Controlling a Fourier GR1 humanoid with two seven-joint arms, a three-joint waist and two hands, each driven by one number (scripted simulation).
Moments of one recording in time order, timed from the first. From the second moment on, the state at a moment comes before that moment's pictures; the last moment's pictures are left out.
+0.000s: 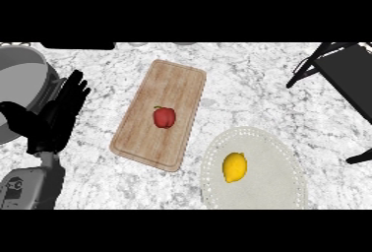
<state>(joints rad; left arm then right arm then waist) -0.23 0.21 0.10 -1.52 0.11 0.00 0.22 -0.45 -0.65 -0.82 -1.47 0.40 0.40 0.15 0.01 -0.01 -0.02</state>
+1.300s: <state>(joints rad) -0.26 0.21 0.12 -1.50 0.11 -0.02 0.23 -0.50 -1.10 -0.97 -0.63 0.27 0.48 -0.19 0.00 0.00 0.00</state>
